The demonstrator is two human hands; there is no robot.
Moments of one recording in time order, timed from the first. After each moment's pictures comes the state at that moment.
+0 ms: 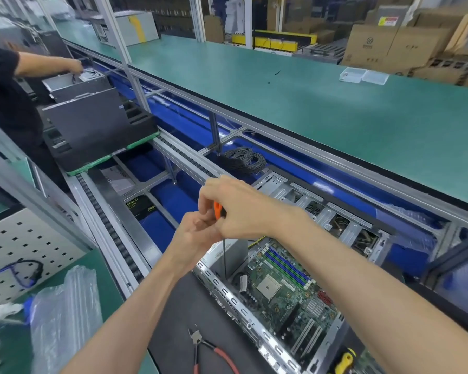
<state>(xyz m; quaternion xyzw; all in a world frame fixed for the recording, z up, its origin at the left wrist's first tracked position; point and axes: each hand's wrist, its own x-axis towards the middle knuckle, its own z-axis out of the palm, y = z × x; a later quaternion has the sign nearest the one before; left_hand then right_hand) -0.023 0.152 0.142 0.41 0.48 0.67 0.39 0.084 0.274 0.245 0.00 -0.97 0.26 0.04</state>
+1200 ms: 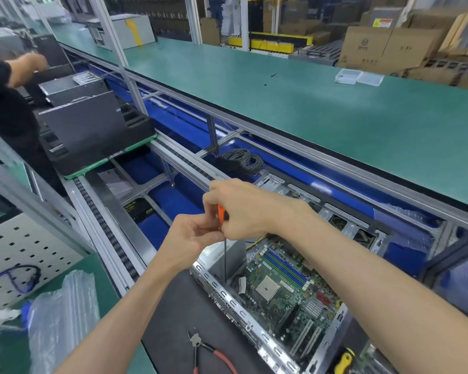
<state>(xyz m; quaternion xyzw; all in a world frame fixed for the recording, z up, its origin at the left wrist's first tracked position) -0.020 0.141 0.164 0.45 0.64 0.55 0.29 0.087 0.279 0.253 -0.01 -0.98 0.21 0.01</state>
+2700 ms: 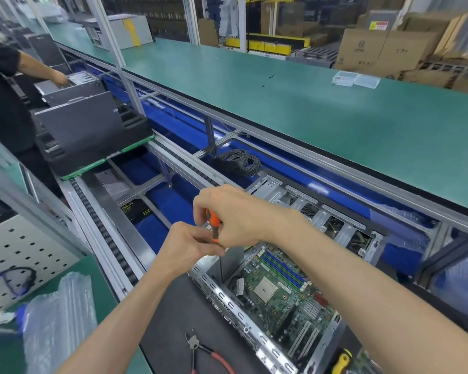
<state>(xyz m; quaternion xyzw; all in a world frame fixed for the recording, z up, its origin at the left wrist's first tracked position) -0.031 0.138 0.145 0.42 0.74 0.45 0.27 0.085 0.271 0.251 0.02 -0.97 0.22 0.02</state>
